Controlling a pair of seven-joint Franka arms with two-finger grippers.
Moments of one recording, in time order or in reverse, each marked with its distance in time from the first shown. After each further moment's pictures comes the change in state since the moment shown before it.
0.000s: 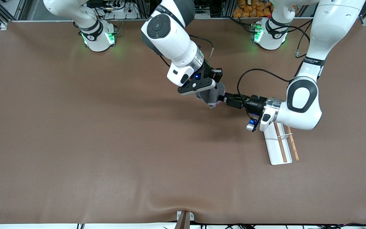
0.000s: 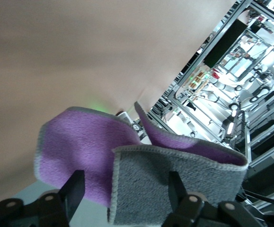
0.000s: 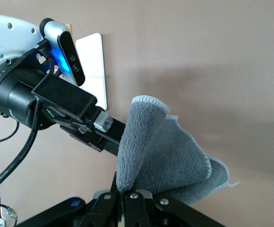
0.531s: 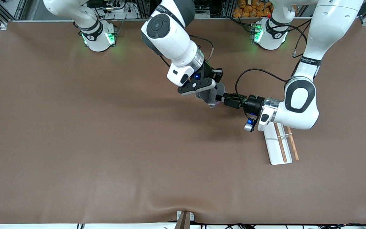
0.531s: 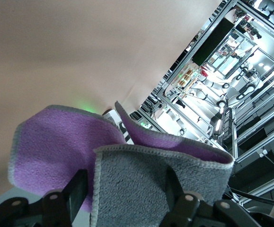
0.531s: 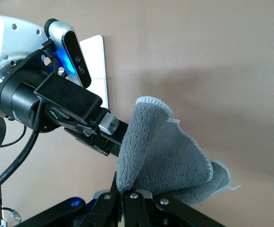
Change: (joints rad) left arm -0.010 0.005 -0.002 -0.001 -0.049 -0.002 0.003; right arm 0.000 0.000 0.000 0.000 0.000 0.009 0.001
